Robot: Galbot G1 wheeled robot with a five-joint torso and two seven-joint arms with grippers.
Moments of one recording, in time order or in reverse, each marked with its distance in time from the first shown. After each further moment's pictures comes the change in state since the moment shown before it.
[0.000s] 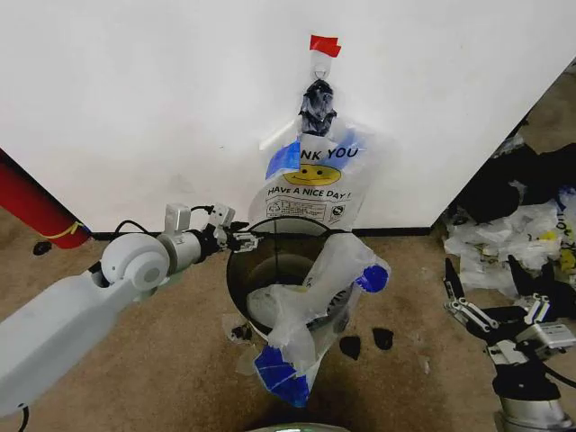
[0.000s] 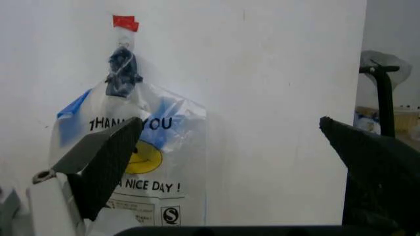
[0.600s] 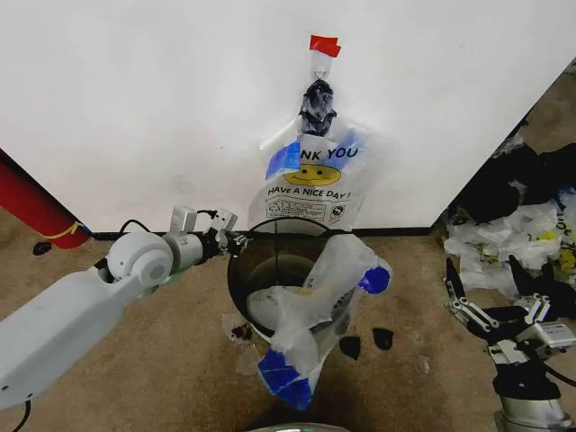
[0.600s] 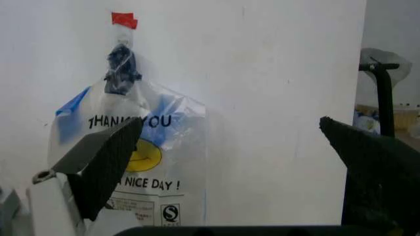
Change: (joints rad) left arm 0.041 -0.010 -0.021 -0.045 -0.057 0.016 -0.141; right arm 0.003 -0.002 -0.002 -0.007 -0.001 -0.002 0.001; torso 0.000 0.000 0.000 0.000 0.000
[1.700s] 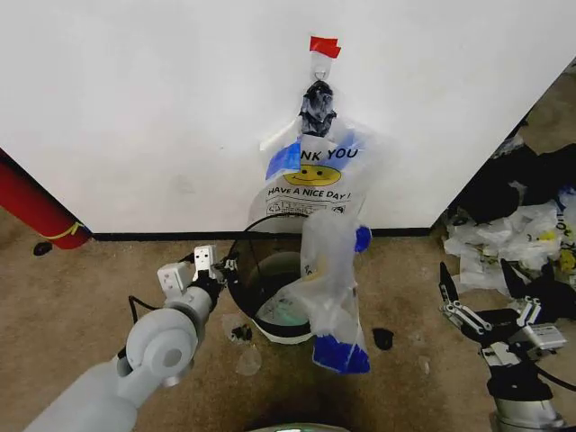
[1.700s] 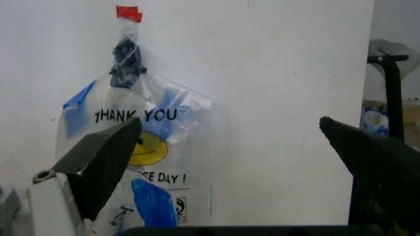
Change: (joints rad) left arm 0.507 -0.201 -0.174 -0.247 0.076 -0.250 -0.546; right arm 0.003 0.008 -0.017 -0.019 -0.003 0.002 -0.021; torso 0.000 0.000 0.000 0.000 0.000
